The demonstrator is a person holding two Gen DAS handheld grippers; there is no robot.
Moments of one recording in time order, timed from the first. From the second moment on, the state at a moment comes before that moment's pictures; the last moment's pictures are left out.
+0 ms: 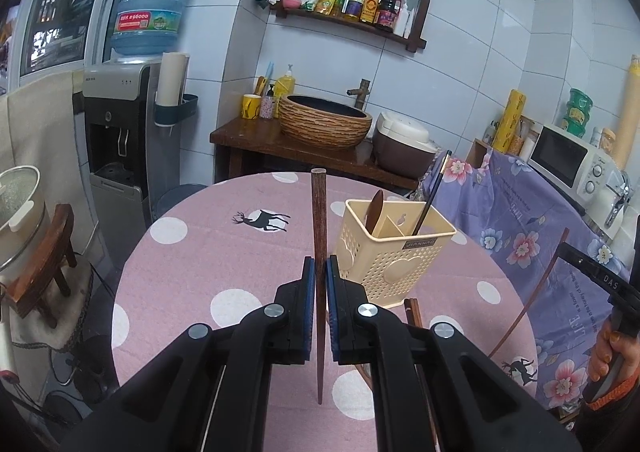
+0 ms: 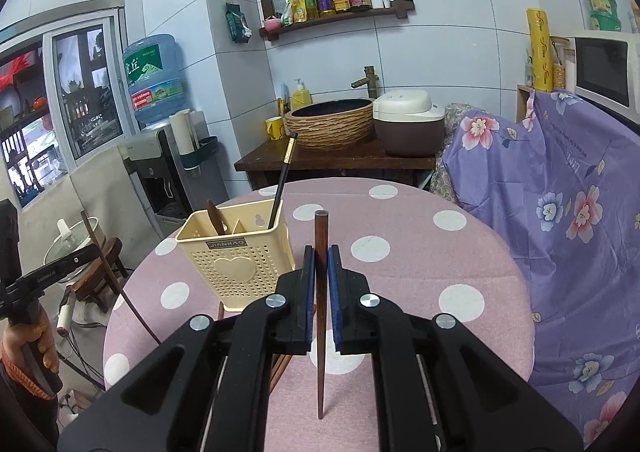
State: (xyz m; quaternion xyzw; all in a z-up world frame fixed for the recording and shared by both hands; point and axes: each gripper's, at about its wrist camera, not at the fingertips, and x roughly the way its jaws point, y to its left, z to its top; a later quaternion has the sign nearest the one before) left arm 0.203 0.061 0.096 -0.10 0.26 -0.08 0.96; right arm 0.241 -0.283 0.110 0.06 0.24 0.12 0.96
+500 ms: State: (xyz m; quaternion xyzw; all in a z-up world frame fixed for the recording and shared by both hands) left arm 0.247 0.048 0.223 -0.11 0.18 -0.11 0.97; right arm 0.281 -0.257 0.237 0.08 0.17 0.17 0.97
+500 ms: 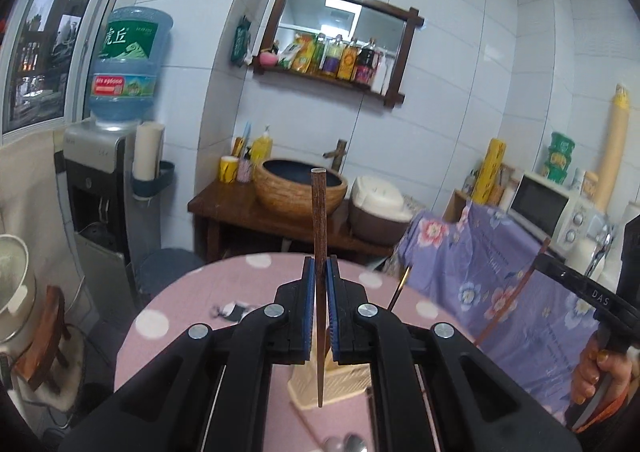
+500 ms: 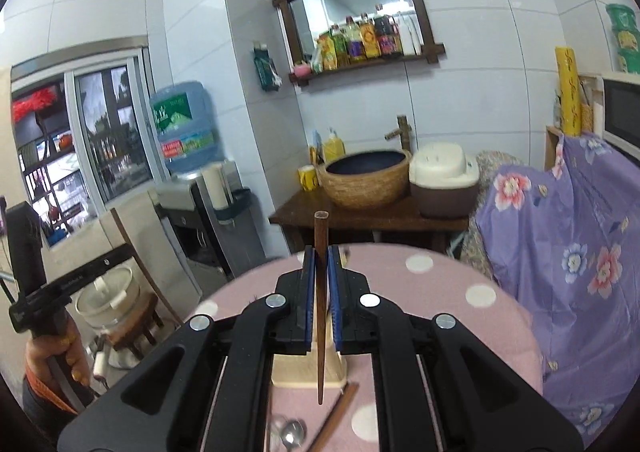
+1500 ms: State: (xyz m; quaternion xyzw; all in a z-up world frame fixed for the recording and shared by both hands) left arm 0.325 0.002 0.095 -0.10 0.27 -0.09 0.95; right arm 0.367 -0.200 0.137 0.07 0.22 0.11 0.97
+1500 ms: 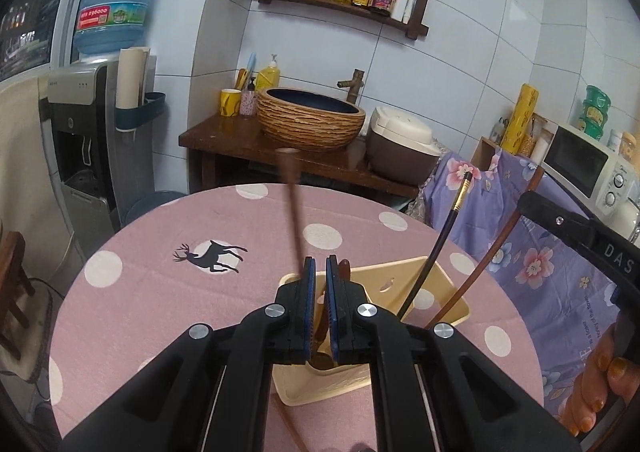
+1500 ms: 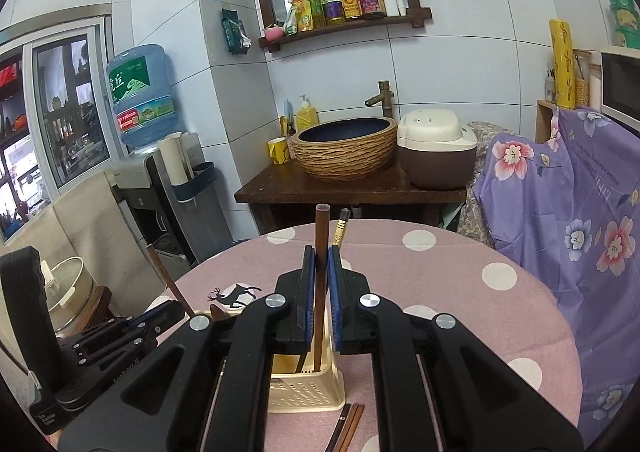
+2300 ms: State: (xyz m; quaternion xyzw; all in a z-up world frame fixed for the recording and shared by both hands) left arm 0.201 0.044 -0.017 -0.11 0.35 -0.01 0.93; right arm 0.260 -0.189 -0.031 -0.01 0.38 0.04 0.92
